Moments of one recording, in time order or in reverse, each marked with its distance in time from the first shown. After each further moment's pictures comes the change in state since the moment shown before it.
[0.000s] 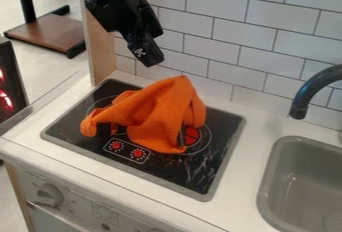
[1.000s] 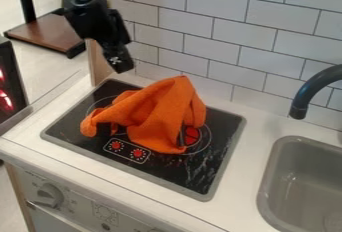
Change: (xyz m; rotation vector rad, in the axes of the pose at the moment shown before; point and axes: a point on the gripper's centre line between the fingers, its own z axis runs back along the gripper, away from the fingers) arm 0.050 -0.012 0.000 -0.073 -0.185 0.109
